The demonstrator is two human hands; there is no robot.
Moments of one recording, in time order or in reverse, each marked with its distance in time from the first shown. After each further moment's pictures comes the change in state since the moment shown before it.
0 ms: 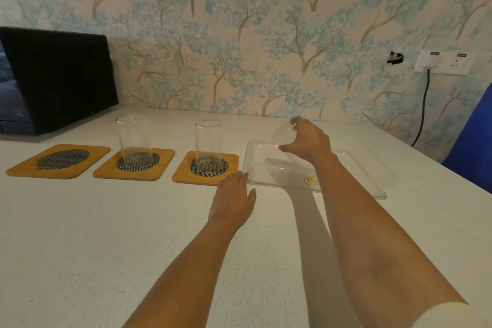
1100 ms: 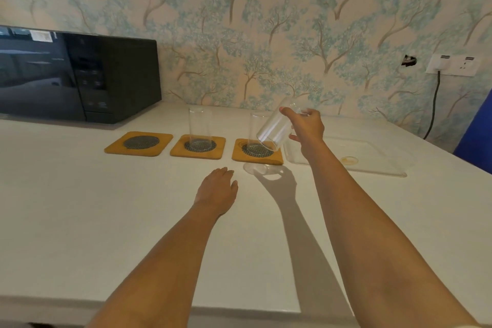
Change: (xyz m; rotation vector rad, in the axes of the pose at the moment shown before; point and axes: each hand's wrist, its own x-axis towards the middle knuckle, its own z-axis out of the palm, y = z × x) left_hand -0.098 -0.122 -0.093 0.076 -0.050 -0.078; right_hand -0.094 -0.167 -0.026 1.061 0.123 0.492
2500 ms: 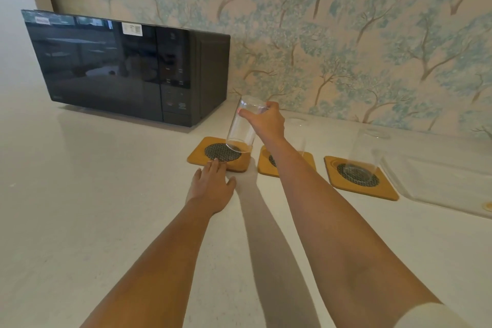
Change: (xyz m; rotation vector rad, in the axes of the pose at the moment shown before) left_hand 0.042 -0.221 -0.077 0.106 0.032 -0.183; right_hand -0.050 -0.005 0.319 -0.206 -0.318 -0.198
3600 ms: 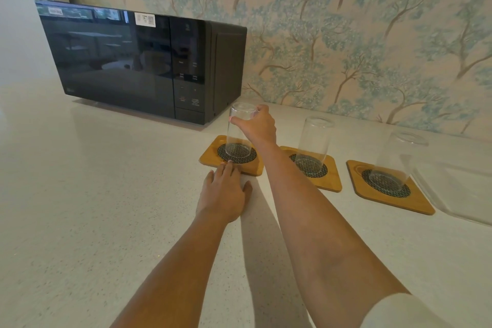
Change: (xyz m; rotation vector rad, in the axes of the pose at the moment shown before) left_hand -0.002 0.000 0.001 0.012 0.032 -0.011; right_hand 0.019 0.018 0.064 -0.121 -0.080 -0.070
